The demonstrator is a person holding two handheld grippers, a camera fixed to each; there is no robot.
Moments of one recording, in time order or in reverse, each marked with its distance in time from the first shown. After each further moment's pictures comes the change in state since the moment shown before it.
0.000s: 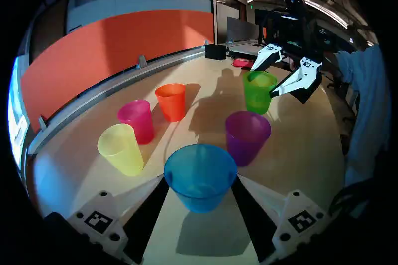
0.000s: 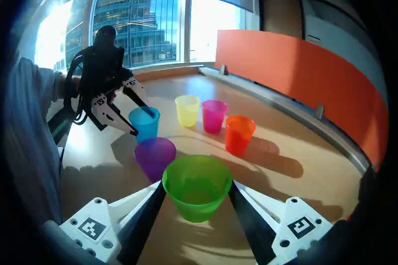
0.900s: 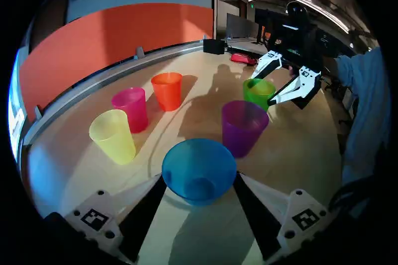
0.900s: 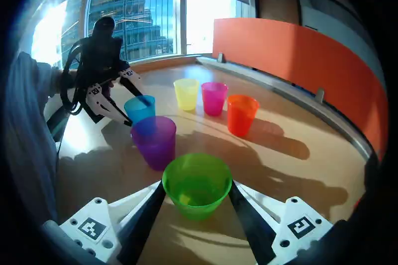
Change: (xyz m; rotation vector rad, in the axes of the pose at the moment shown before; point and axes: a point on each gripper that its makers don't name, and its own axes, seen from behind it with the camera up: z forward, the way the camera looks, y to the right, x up) left arm -0.020 0.006 0.005 -0.035 -0.031 -0.033; right arm -0.040 -0.007 0.008 -0.011 -0.043 0.035
